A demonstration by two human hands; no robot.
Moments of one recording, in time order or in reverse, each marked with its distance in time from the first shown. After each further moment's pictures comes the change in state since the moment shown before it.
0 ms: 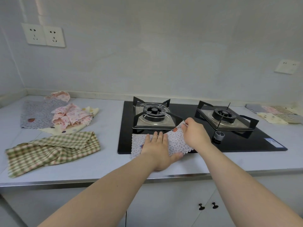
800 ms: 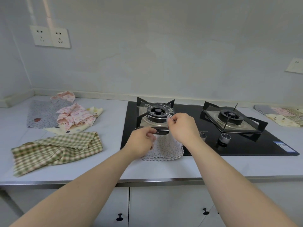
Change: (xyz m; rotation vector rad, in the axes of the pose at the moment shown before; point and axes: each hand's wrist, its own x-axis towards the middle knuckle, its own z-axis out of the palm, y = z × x) left_hand -0.010 -0.061 -0.017 -1.046 0.313 -0.176; right_hand 0.007 -0.053 0.007 0.183 0.032 -0.111
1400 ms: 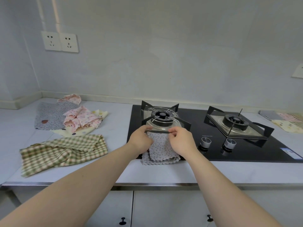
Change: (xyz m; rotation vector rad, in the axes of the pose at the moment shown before) left_hand 0.014 0.001 -0.019 -0.076 0.038 -0.155; right_hand -0.012 0.009 0.033 0.145 -0.129 0.069
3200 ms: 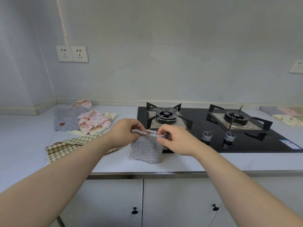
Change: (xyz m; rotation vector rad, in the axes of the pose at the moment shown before) left_hand -0.075 0.029 -0.100 0.448 -0.052 0.376; right_hand -0.055 -0.038 -0.031 -0.098 -0.297 -0.510
